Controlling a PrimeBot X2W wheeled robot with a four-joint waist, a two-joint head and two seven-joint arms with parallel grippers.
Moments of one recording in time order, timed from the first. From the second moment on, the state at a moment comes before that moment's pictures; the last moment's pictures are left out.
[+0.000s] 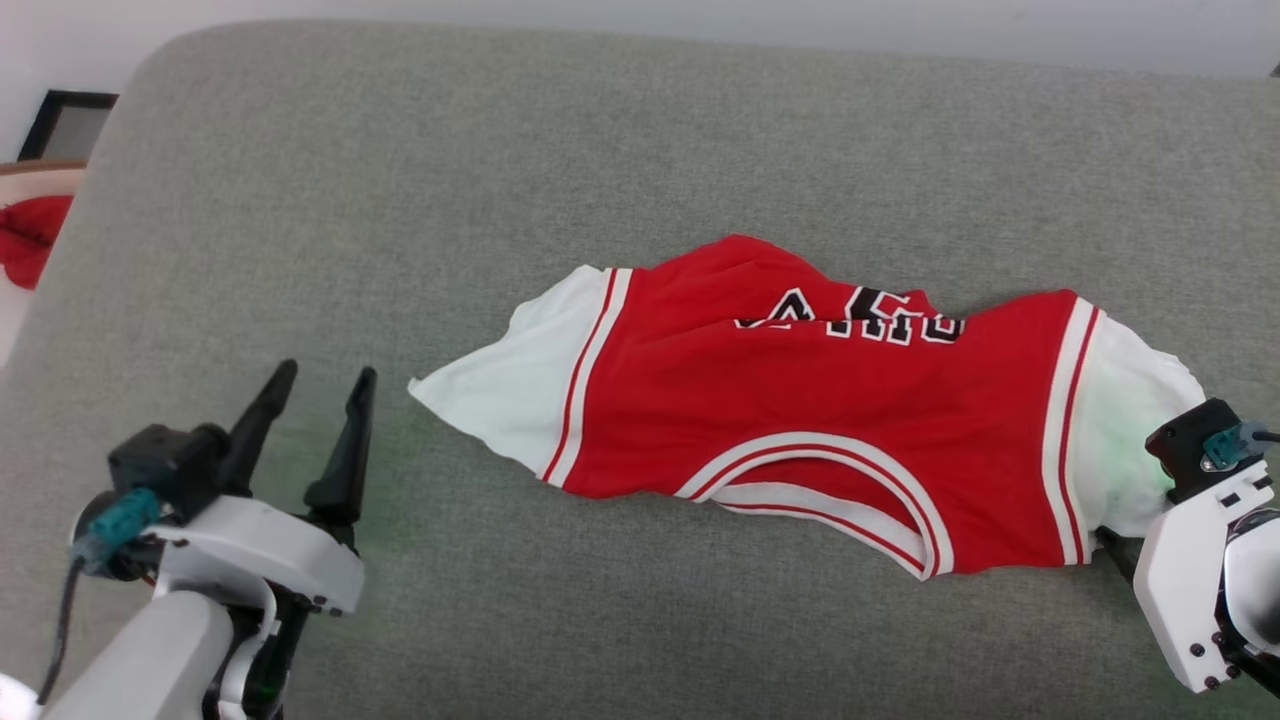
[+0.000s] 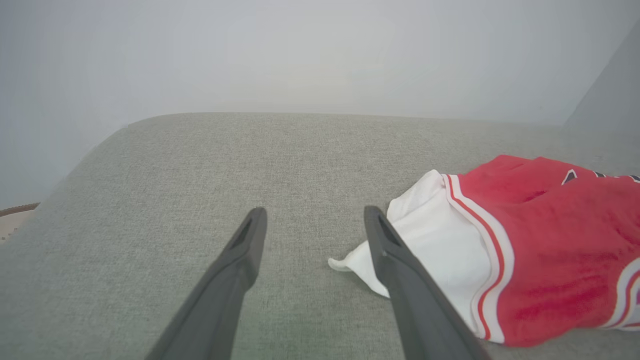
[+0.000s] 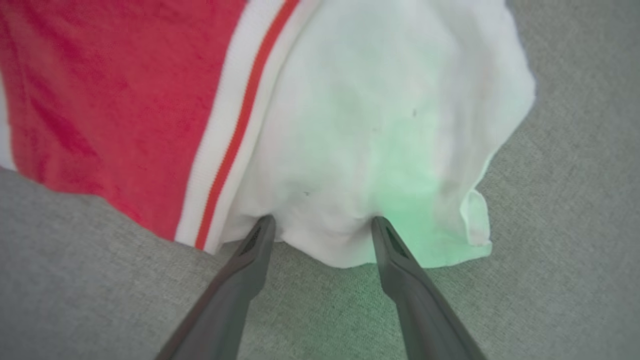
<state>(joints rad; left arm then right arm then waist) -0.36 0.61 -0.50 0.20 -0.78 0.11 -0.26 -0.21 -0.59 0.24 -0.09 0.34 0.13 0.83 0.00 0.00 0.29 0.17</state>
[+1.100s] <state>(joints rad) -0.96 1.03 -1.25 -0.07 -0.79 -0.13 0.25 -0.32 -0.56 0.29 -0.04 0.31 0.13 0.80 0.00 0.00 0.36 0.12</state>
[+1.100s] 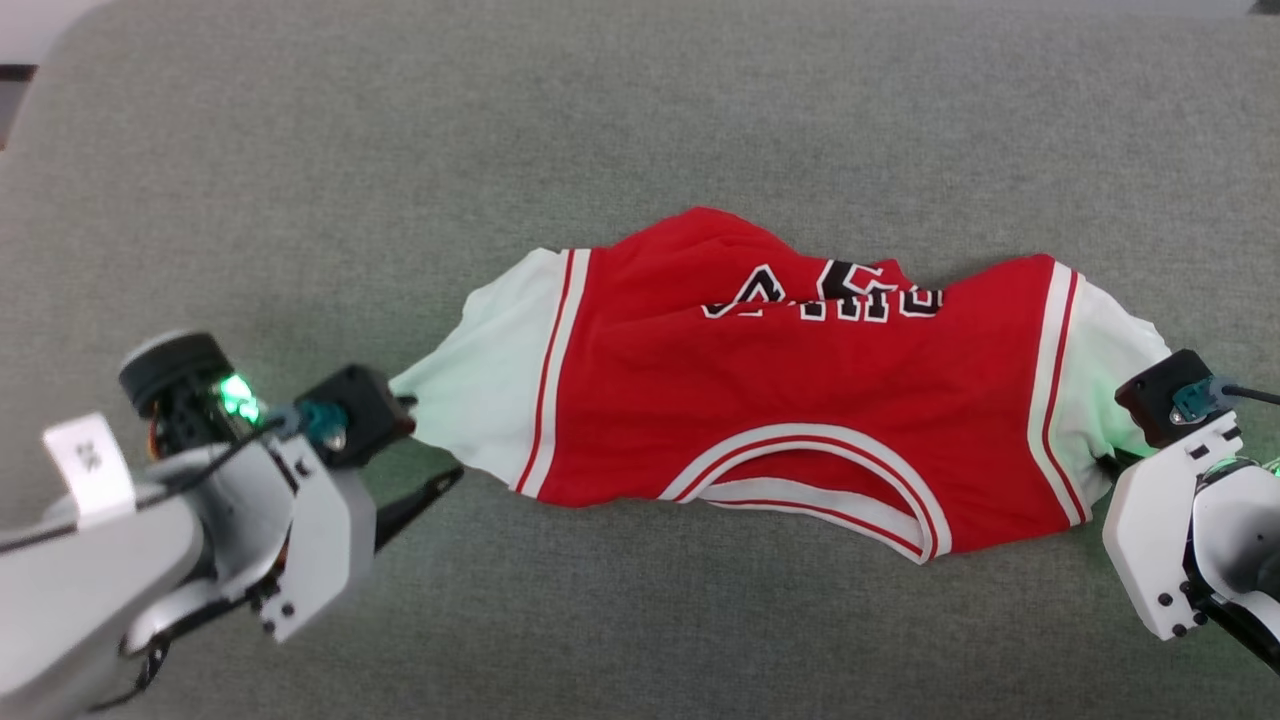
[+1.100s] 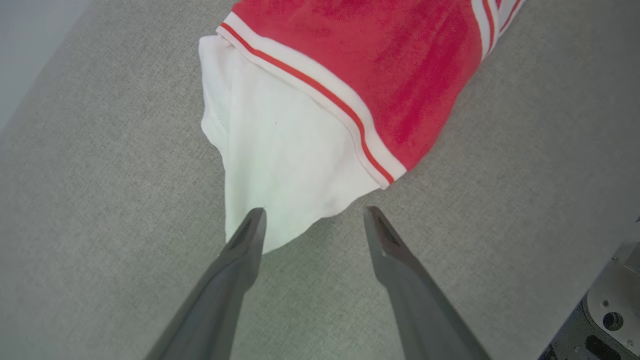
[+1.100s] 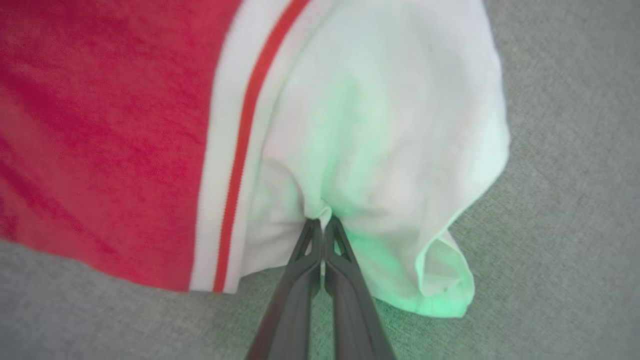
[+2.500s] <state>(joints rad) -0.96 0.86 -1.28 0.23 -0.90 -0.13 0.10 -0.35 -0.50 0.29 -0.04 0.31 0.13 0.76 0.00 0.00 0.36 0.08</state>
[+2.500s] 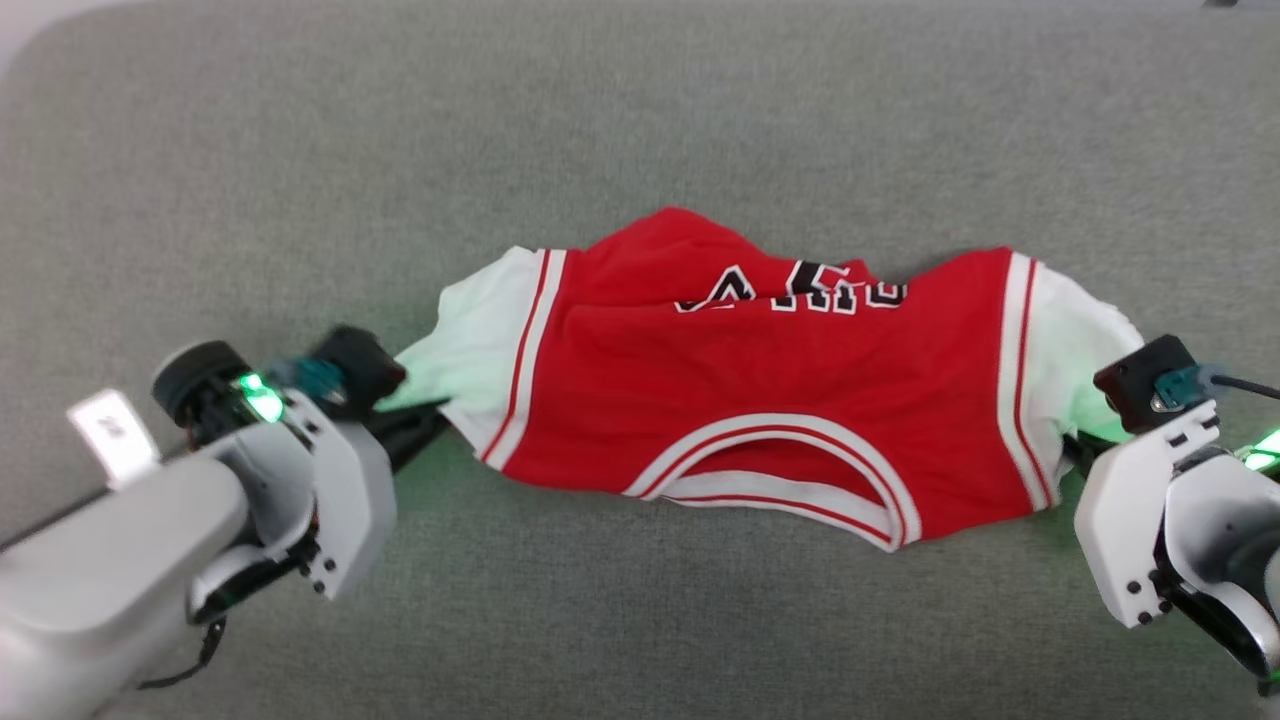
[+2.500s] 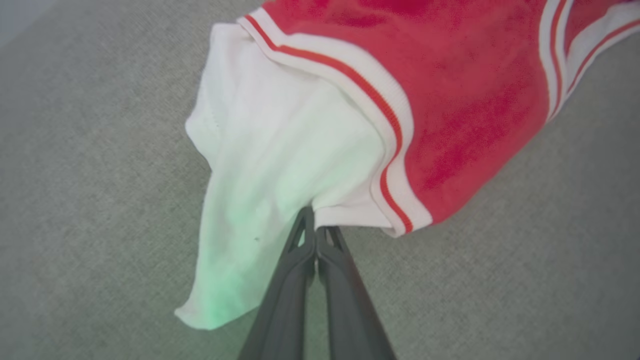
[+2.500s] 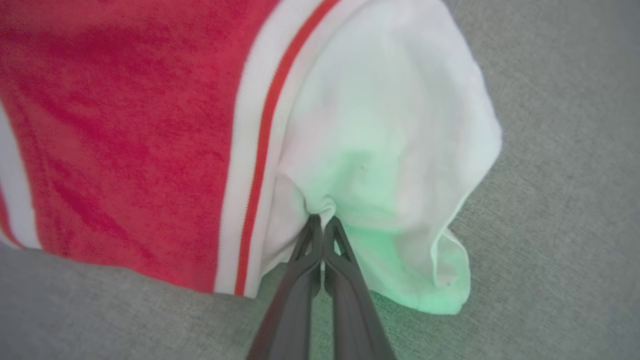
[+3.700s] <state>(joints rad) -1.69 0.58 -0.92 0.81 -1.55 -0.13 -0.15 -1.35 -0.09 -0.30 0.32 0.23 0.13 0.35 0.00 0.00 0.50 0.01</state>
